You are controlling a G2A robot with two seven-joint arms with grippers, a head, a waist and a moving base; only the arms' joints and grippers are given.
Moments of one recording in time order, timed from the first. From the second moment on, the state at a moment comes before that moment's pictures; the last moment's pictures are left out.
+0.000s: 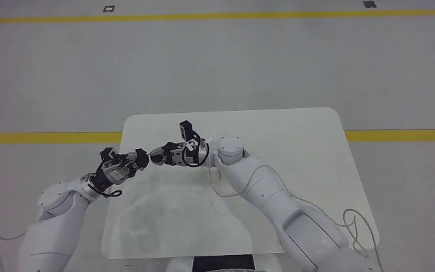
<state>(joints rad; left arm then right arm) 1.59 -1.01 -1.65 -1.41 -0.81 0.10 -1.13 -0.82 -1.76 0.85 -0.67 0.48 0.04 0.97</state>
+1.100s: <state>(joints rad) 1.60 -1.00 -1.64 -1.42 -0.81 0.09 -1.13 -0.83 -1.75 0.85 -0.70 0.47 0.03 0.98</state>
